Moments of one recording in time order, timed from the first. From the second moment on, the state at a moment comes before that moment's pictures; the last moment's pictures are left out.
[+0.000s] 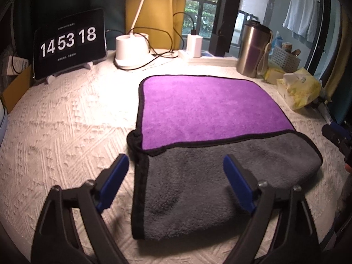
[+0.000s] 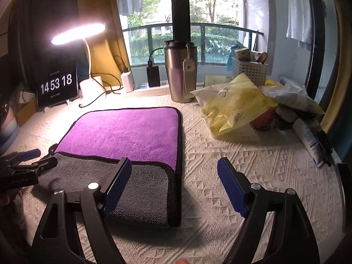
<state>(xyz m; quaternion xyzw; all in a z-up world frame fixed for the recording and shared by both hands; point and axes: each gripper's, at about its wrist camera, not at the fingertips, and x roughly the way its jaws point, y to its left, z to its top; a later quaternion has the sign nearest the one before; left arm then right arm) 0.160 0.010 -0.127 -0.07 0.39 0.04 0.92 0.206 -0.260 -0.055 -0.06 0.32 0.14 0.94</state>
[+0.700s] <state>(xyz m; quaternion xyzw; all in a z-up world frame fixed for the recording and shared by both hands) 0.169 0.021 -0.139 -0.09 0.42 0.04 0.90 0.234 -0.238 -0.092 -0.08 0.41 0.17 0.89</state>
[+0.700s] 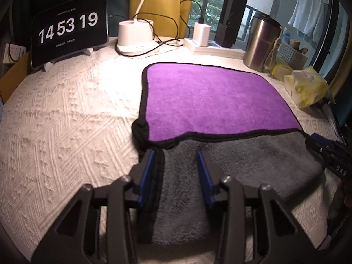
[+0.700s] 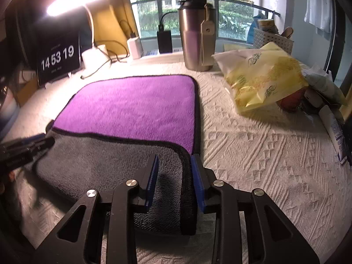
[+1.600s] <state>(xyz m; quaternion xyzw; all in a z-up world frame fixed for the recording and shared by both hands) 0.151 0.013 -0.110 -0.08 0.37 0.01 0.92 0.213 -0.237 -0.065 -0.10 0.35 0.16 0.92</state>
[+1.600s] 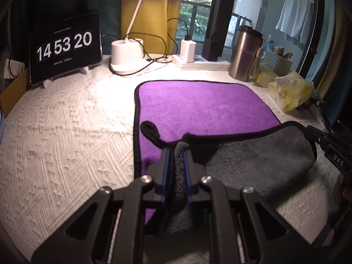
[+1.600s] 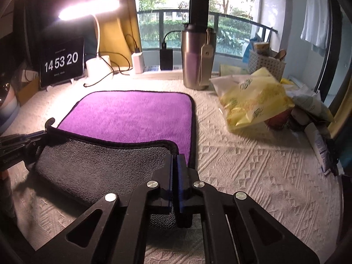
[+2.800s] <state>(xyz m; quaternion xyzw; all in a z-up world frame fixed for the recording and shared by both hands) 0.149 0.014 -0.038 -0.06 0.27 0.01 0.96 0.204 -0.234 0.005 -0.09 0.24 0.15 0.95</state>
